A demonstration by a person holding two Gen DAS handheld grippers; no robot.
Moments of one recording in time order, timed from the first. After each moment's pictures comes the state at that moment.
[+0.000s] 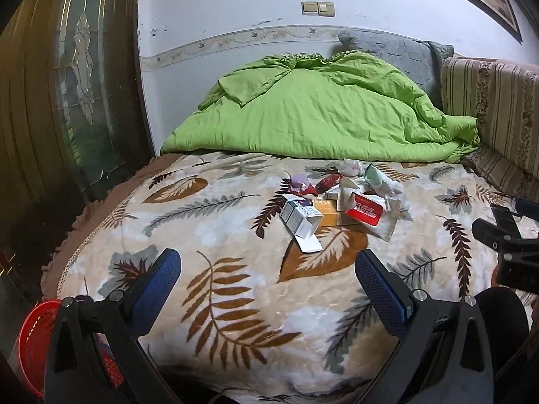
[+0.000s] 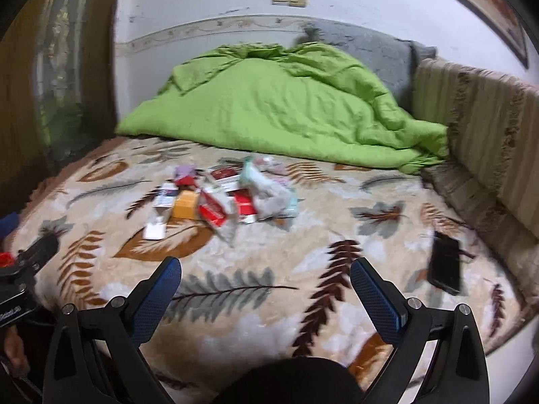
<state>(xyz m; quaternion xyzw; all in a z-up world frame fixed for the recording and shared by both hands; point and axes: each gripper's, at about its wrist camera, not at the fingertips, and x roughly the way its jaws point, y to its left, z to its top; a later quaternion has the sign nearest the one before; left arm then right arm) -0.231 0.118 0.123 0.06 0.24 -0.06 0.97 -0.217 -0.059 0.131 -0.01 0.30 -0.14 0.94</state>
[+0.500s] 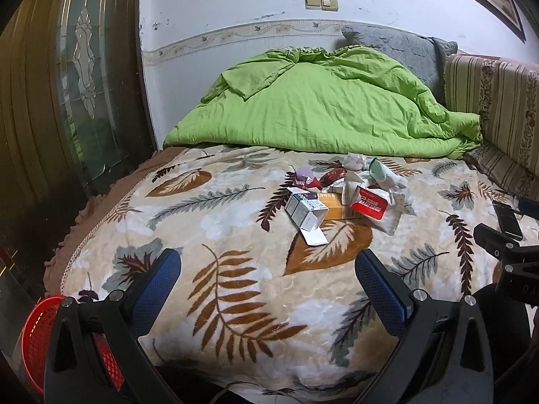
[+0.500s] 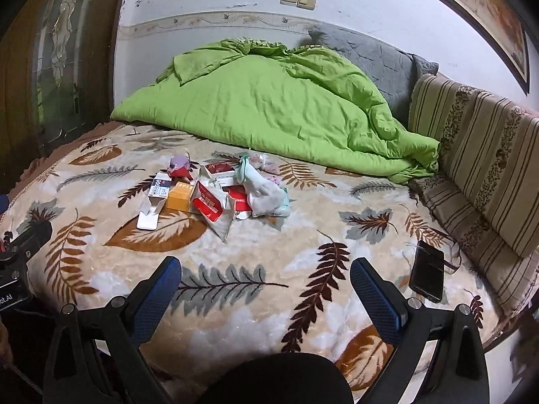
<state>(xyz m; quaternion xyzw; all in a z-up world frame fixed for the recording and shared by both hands) -0.232 0.123 0.122 0.06 0.26 -0.06 0.96 -0.222 -0.044 0.134 -0.05 0.31 -0.14 0.94</state>
